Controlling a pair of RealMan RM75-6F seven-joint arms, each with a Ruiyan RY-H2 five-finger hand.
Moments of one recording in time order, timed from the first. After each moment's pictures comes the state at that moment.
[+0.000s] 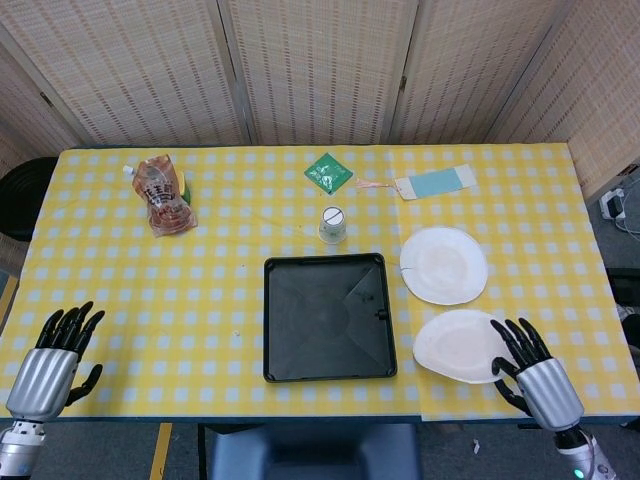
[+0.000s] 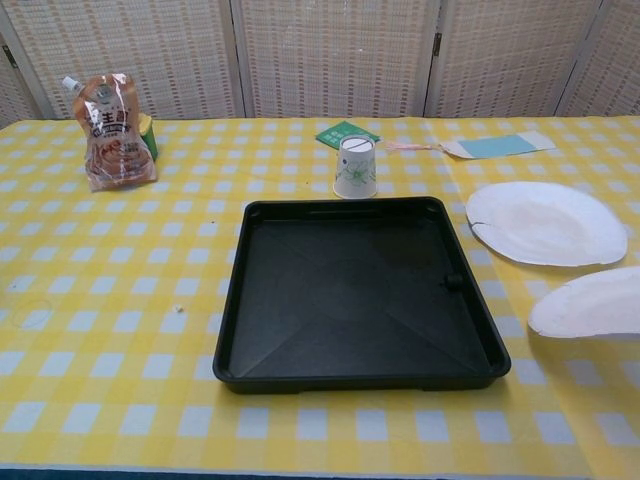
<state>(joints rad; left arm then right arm) -0.11 -1.14 0.02 -1.63 1.60 1.48 0.18 0.07 -1.52 -0.09 -0.89 -1.80 1.79 0.24</state>
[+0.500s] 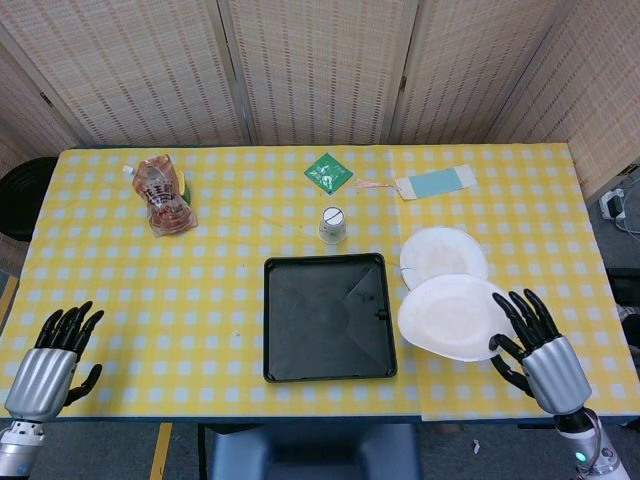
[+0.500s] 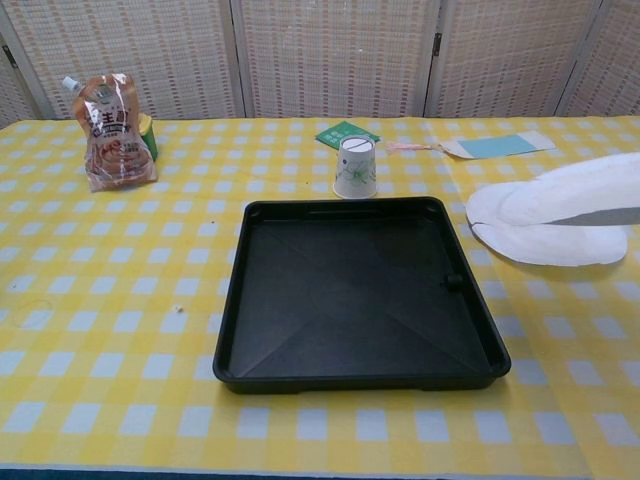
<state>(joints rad) -0.11 -1.14 0.02 -1.63 1.60 1.47 0.17 0.17 -1.40 -0.01 -1.17 -1.87 1.82 0.12</state>
